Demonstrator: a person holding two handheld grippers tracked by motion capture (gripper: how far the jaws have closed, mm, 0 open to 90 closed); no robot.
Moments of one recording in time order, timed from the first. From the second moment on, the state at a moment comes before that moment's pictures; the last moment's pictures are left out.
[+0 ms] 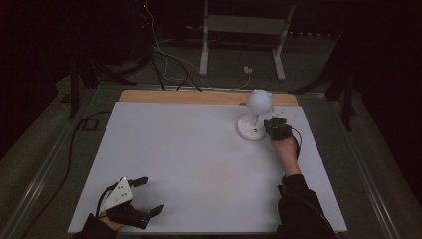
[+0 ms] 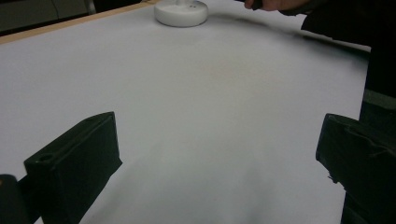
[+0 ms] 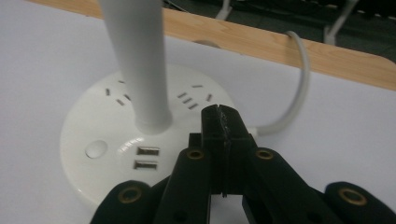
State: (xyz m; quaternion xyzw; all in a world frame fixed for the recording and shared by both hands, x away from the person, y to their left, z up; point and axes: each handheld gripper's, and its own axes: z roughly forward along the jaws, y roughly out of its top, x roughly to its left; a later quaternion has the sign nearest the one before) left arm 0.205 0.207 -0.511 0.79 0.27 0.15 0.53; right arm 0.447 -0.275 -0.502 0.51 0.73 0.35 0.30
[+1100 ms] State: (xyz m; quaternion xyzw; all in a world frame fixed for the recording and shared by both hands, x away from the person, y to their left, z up) left arm 0.206 0.206 -0.511 0.79 0.28 0.16 0.53; right arm 0.401 -0.285 -0.481 0.49 0.76 0.38 0.19
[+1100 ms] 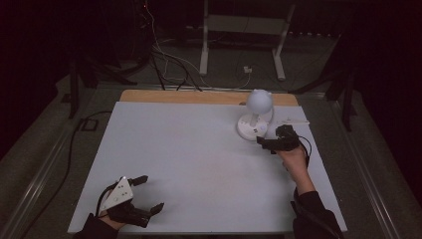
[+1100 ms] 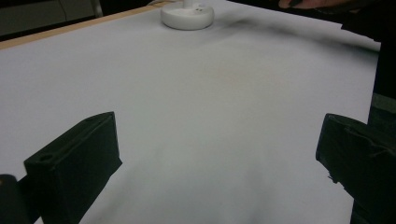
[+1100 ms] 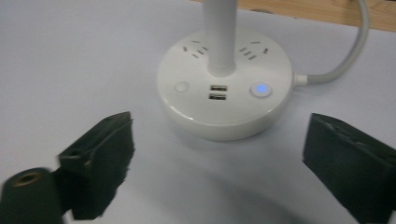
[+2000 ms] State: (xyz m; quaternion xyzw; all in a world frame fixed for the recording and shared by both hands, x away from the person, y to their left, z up) left arm 0.204 0.206 -0.510 0.79 0.28 0.16 0.53; right arm 0.338 -0.264 -0.470 0.43 0.79 0.40 0.17
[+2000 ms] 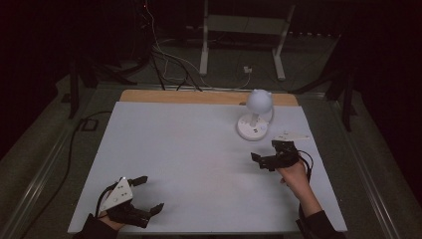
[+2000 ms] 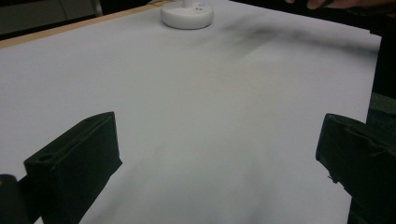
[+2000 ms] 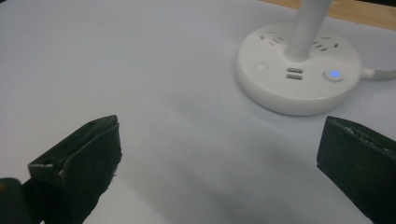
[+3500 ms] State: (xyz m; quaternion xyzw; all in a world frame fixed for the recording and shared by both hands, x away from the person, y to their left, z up) left arm 0.203 0.207 -0.509 0.79 0.27 0.16 0.53; right arm 0.222 -0.299 -0.515 0.37 0.84 0.35 0.21
